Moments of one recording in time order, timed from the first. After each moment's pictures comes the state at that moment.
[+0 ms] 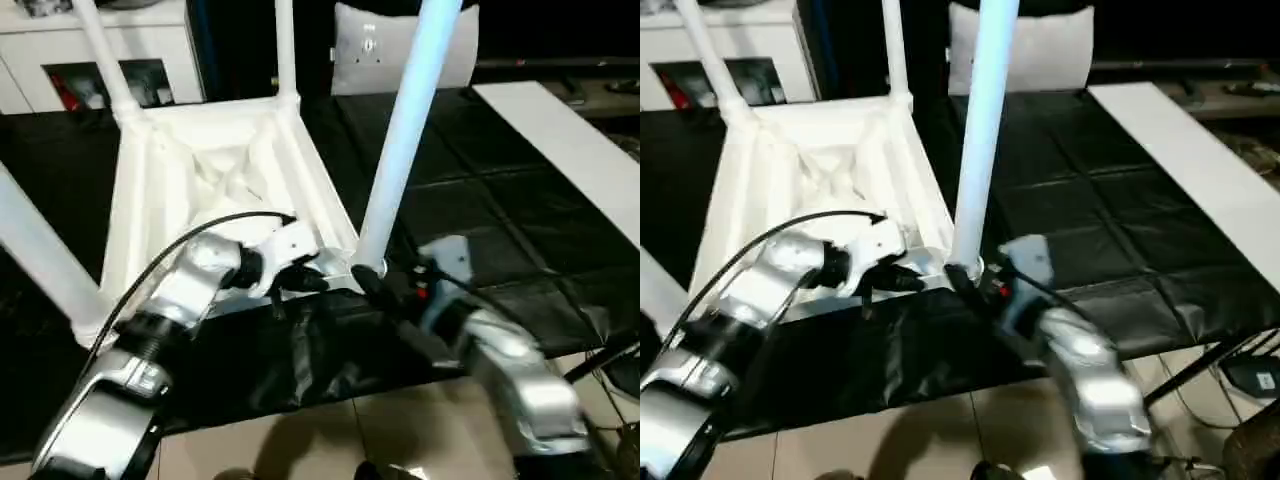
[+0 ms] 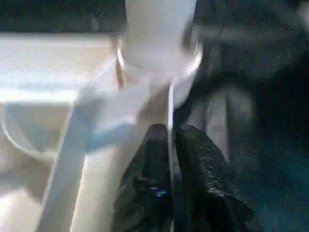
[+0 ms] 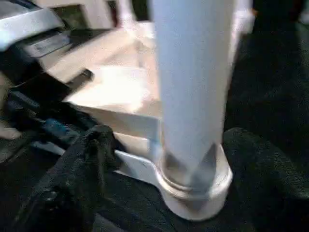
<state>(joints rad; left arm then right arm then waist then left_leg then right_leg) -0.62 0.32 -0.23 0.44 0.00 0.26 -1.12 -0.14 -0.20 0.02 -0.17 0.28 0.44 0.64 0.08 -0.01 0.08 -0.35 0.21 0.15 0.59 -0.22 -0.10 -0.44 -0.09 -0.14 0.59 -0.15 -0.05</state>
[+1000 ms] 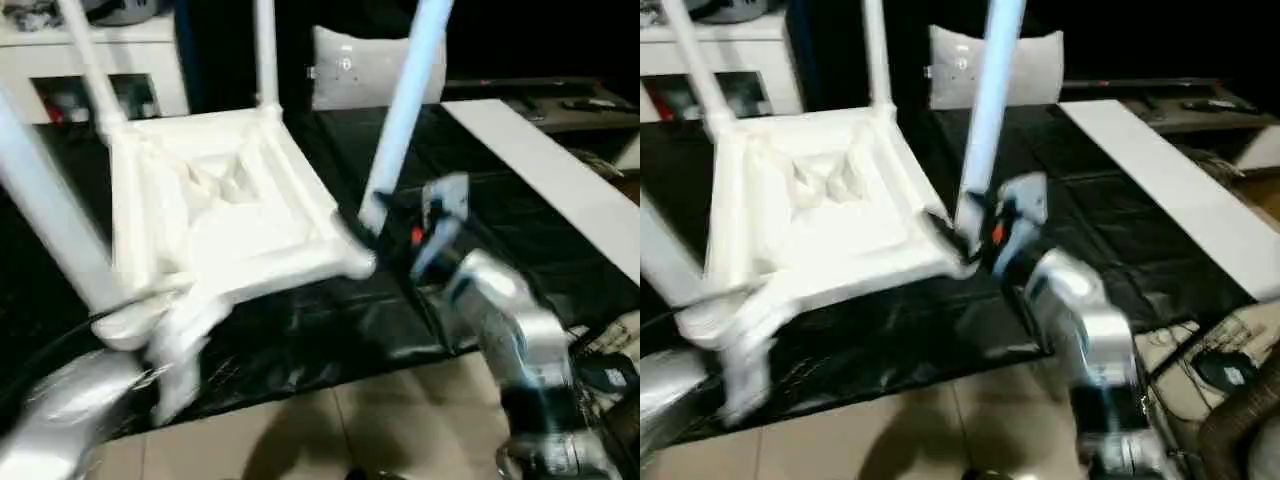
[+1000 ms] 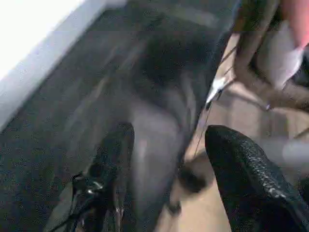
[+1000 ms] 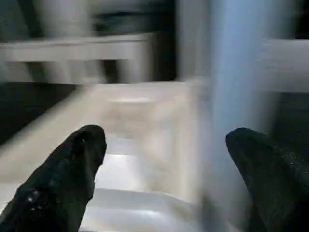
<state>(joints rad) 0.26 0.57 0.18 -0.57 -0.26 0.78 -0.98 -0.45 -0.21 -0.11 0.21 0.30 0.29 0.47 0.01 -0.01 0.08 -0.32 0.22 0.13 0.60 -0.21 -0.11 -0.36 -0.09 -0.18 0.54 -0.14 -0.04</state>
